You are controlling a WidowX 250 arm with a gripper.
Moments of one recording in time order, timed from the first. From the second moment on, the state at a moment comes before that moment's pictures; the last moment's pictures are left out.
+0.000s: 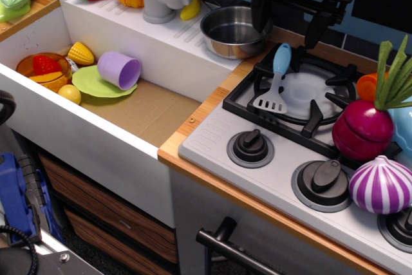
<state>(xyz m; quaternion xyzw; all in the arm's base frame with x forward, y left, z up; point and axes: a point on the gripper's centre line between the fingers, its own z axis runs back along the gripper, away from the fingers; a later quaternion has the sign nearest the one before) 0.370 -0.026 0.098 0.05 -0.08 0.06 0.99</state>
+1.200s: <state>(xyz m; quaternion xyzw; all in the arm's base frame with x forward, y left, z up) 0.380 -0.017 0.053 0.07 -0.10 0.08 0.99</state>
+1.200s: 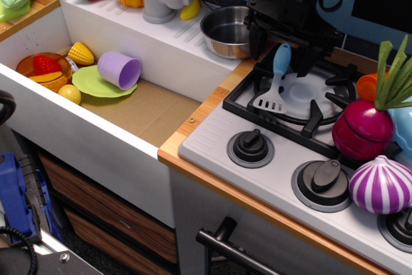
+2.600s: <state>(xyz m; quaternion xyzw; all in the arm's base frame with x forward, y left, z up) 0.391 0.020 0.080 0.08 -0.04 0.06 0.99</state>
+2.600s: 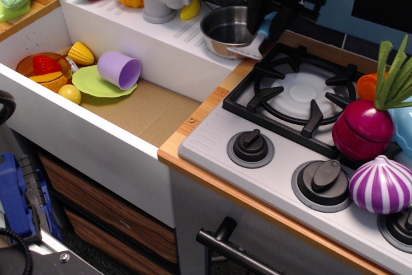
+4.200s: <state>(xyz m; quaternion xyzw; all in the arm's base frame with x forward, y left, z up) 0.421 0.093 0.055 0.06 -0.08 0.00 1.00</state>
